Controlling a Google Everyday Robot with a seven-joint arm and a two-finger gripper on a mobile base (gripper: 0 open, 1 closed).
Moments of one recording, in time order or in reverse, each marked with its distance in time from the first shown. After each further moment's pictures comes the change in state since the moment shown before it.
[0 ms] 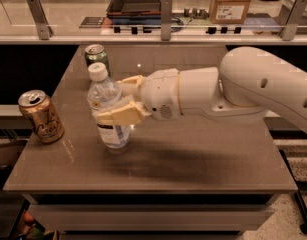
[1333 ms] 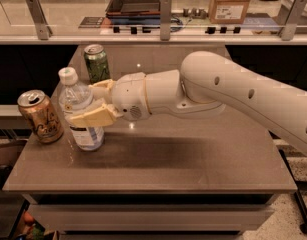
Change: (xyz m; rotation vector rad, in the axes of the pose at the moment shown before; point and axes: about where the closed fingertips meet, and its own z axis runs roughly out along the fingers) arm 0.004 0.005 0.066 -0.127 -0.039 -0.011
